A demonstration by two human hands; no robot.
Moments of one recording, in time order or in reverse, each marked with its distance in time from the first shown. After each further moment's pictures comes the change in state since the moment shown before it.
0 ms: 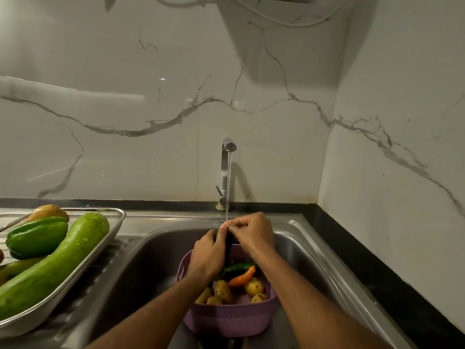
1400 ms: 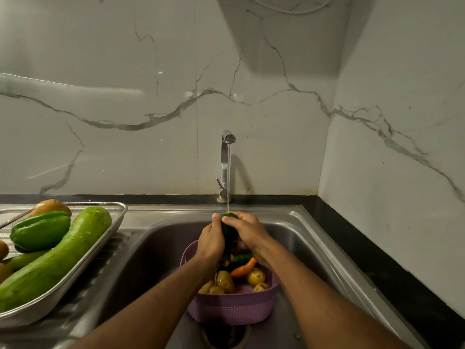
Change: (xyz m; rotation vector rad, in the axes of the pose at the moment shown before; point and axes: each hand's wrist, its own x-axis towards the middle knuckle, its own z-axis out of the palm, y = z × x) left_hand -0.002 0.013 0.002 -0.384 -0.043 -0.226; right_hand -0.011 -0.003 0.009 0.546 -0.320 0.267
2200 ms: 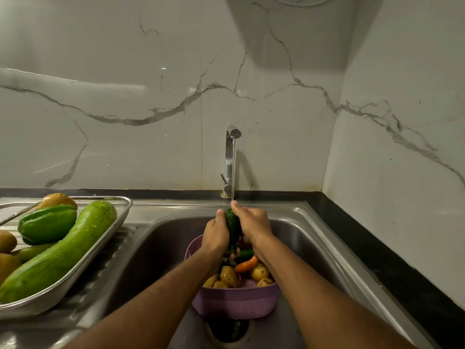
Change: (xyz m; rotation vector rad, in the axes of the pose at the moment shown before) left_hand -0.001 0.001 0.001 0.023 0.042 -0.066; right_hand 0.000 -0.004 0.012 0.009 0.276 0.029
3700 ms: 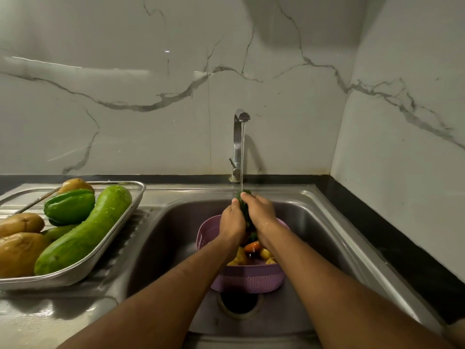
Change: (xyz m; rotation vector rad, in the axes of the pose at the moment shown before) left_hand -0.005 -0.011 0.016 -0.093 0.030 -0.026; right_hand -0.019 0.006 0.009 0.098 -0.004 0.082
